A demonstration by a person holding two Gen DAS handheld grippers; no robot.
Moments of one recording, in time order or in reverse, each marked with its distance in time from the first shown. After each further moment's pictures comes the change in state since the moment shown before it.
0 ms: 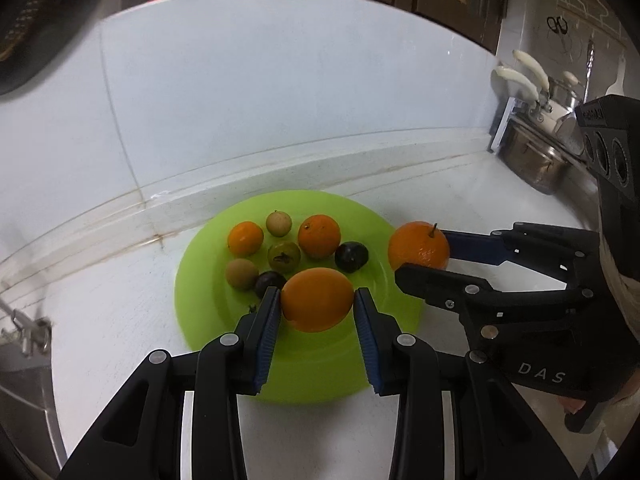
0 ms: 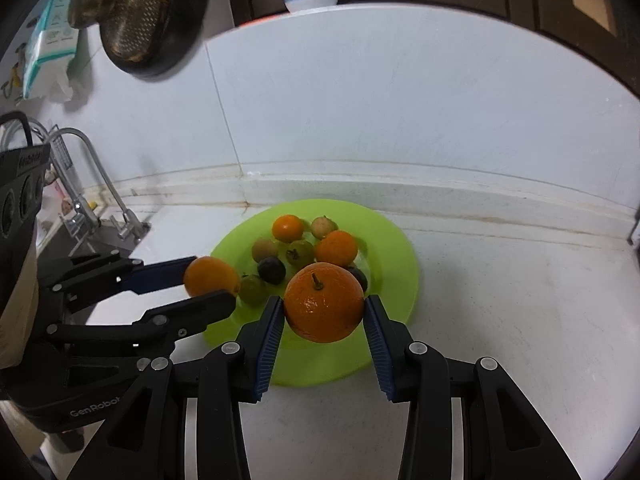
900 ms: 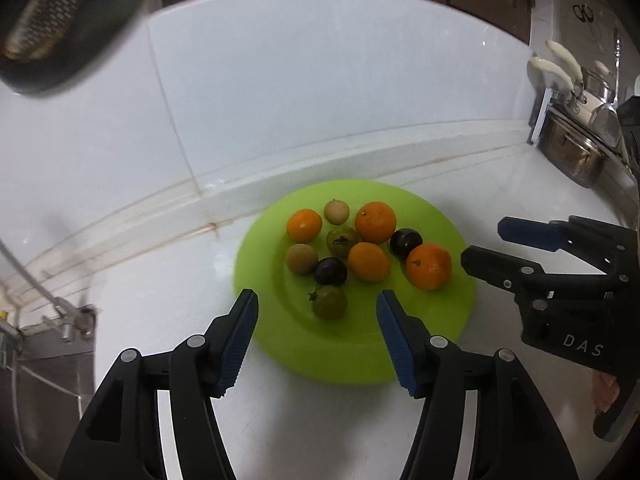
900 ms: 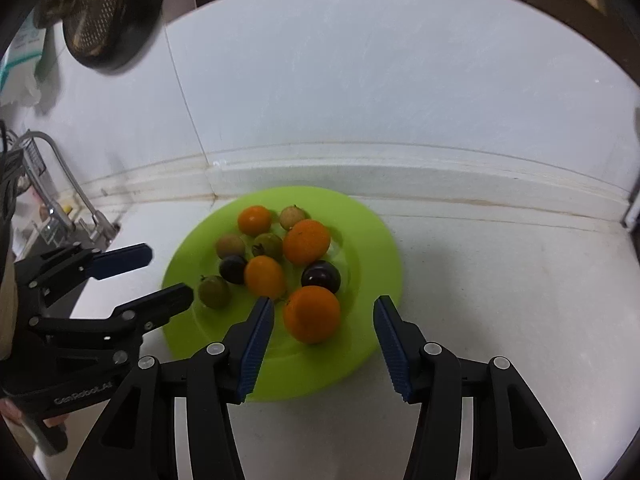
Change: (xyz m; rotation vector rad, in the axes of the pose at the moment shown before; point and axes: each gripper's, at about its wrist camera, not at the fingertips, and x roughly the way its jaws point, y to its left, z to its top) left arm -0.022 0.014 -0.010 -0.011 0.011 0.170; right arm 0.006 -0.005 -0.003 0.062 0.008 -0.087
